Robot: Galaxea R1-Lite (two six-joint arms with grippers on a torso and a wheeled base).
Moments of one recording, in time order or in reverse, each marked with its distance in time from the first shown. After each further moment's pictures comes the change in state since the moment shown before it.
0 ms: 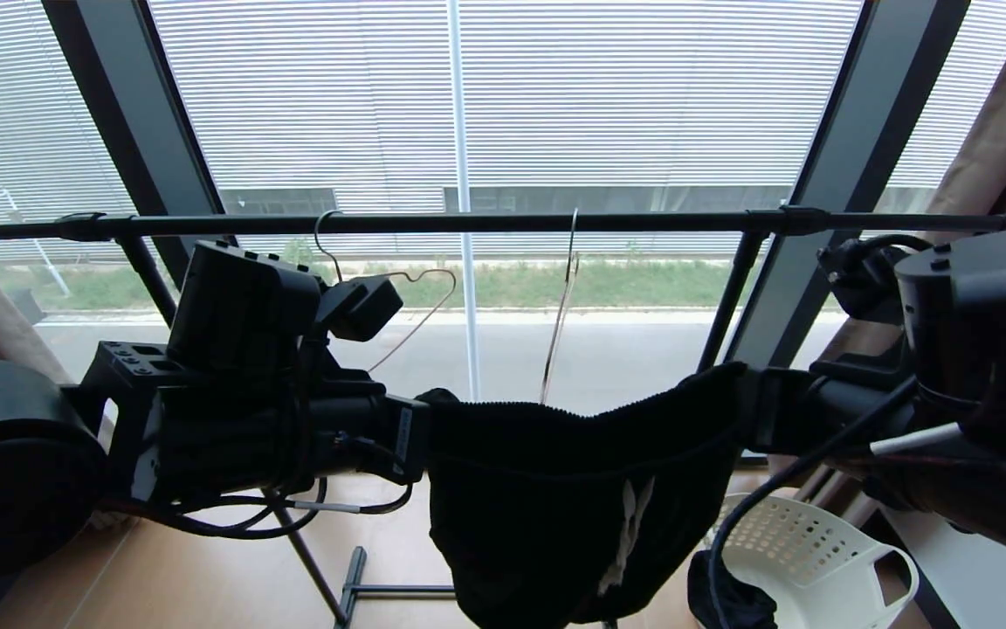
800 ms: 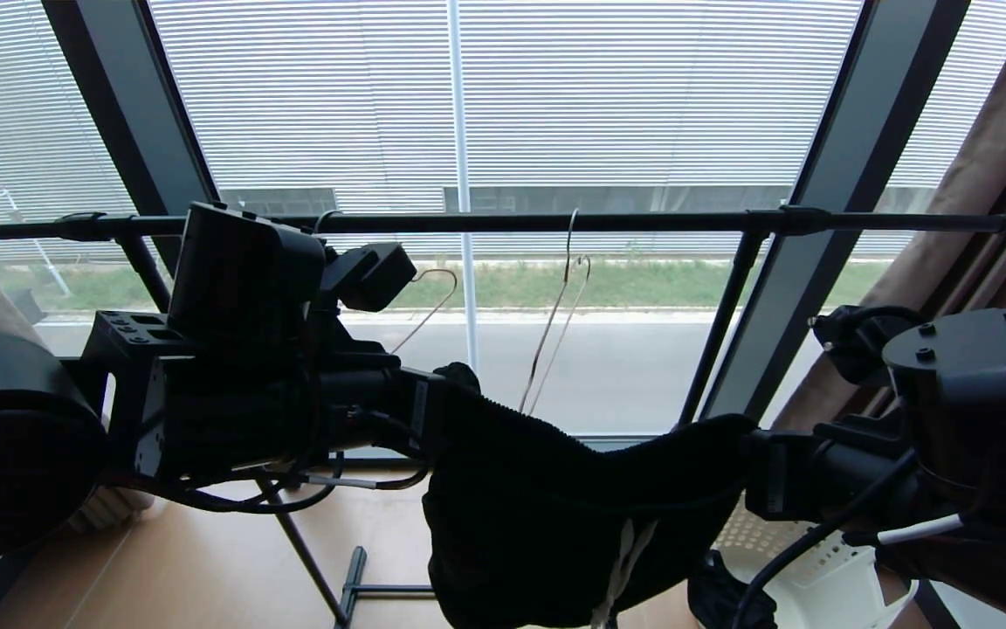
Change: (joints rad) left arm -0.030 -0.001 -0.070 0.008 0.003 0.010; right arm 0.023 -0.018 0.114 -0.007 0.008 0.029
